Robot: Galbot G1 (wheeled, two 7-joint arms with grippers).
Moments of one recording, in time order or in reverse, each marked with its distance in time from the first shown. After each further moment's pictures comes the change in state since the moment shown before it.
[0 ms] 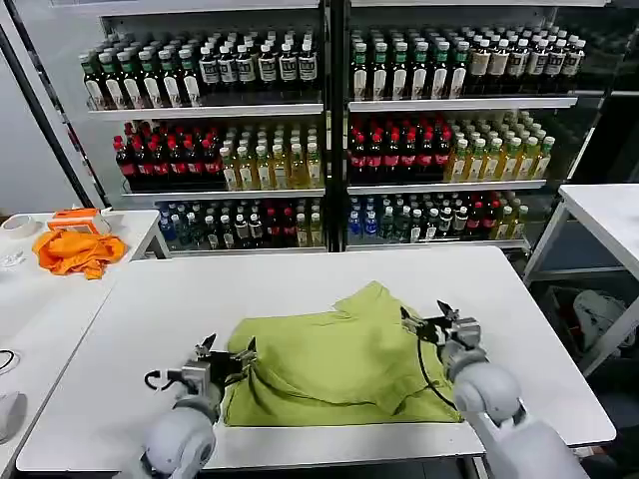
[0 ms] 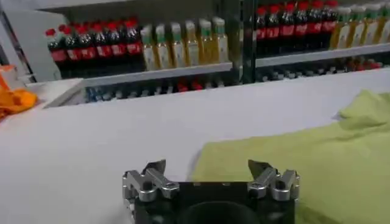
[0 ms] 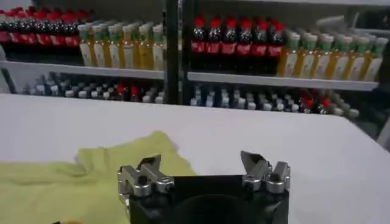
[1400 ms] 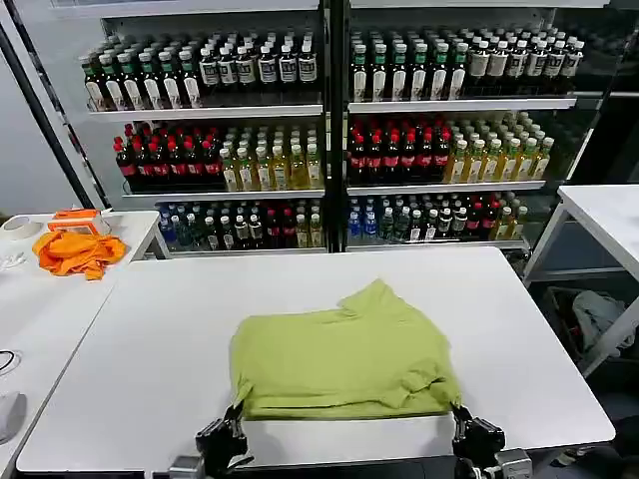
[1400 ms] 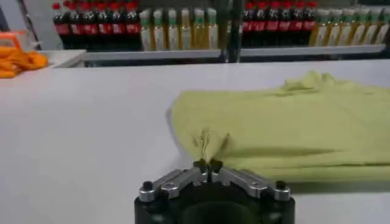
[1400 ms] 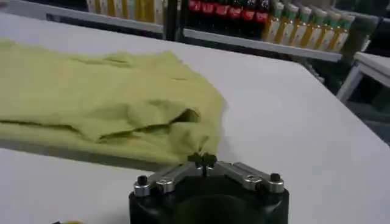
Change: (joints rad) left arm 0.585 -0.108 -0.130 -0.386 0.205 -0.119 0.035; right arm -0.890 -0.003 0.369 0.565 -0.325 0.110 -0.085
